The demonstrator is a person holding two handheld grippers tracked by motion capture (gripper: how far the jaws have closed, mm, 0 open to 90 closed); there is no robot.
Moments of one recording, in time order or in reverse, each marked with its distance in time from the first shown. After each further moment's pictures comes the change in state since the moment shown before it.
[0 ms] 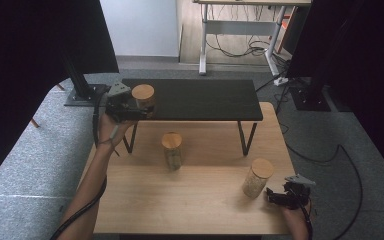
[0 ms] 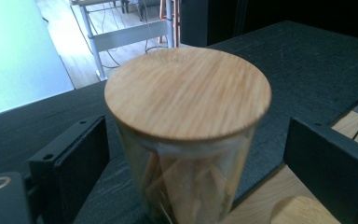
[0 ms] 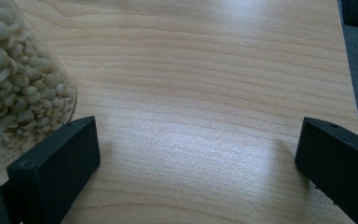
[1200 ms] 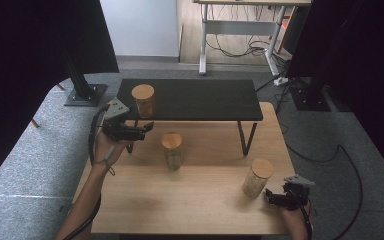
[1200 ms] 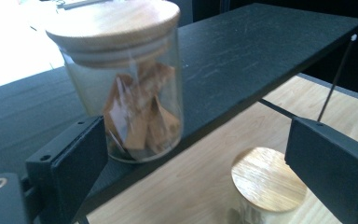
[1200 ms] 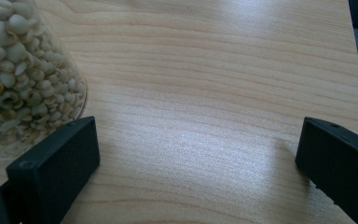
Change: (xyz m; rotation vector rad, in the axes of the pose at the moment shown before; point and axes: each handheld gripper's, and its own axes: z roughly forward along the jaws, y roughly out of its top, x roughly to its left) left arm -0.029 -0.034 -0.030 -0.006 -0.036 0.060; right arm 0.002 -0.001 -0.001 0.002 0.019 -0.019
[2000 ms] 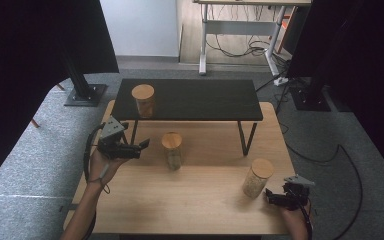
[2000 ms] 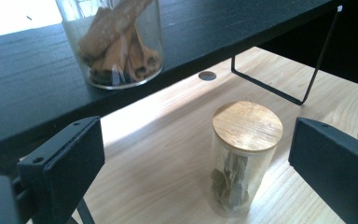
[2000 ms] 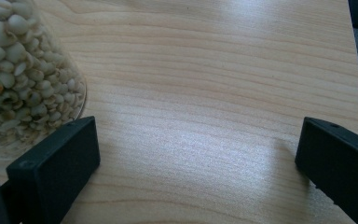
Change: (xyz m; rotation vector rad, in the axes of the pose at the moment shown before) left arm -0.014 -0.042 -0.021 0.017 -0.012 -0.029; right arm 0.000 0.000 0.000 0.000 0.000 0.001
